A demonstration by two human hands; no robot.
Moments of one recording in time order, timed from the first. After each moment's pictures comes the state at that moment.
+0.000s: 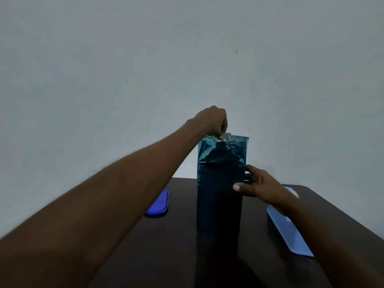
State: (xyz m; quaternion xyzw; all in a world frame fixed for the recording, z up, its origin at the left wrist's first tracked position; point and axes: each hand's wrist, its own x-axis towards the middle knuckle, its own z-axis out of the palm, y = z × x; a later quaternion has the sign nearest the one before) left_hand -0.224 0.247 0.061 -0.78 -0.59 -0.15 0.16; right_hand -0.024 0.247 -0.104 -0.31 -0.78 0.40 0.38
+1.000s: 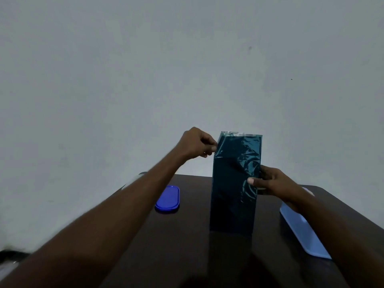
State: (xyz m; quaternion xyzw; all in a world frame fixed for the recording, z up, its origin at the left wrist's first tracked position) left_hand -0.290 0.200 -0.020 -0.69 -0.56 -0.45 -0.11; right_hand -0.033 0.256 -0.104 -0.34 -0.74 0.44 0.38
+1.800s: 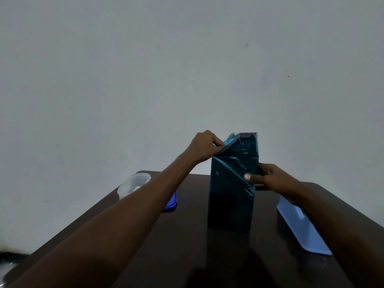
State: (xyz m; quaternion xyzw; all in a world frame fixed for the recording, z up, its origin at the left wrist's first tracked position) left_hand -0.264 0.229 -0.029 -0.73 -0.57 -0.38 -0.01; right_hand -0.034 0.247 -0.089 -0.38 -0.78 0.39 0.32
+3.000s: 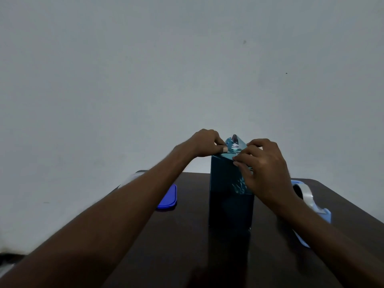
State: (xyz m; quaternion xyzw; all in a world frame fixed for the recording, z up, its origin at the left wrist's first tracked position) left_hand -0.264 0.232 -0.010 -0.78 -0.59 -0.17 0.07; right_hand -0.064 0.202 -0.084 -0.27 -0.78 -0.29 0.48
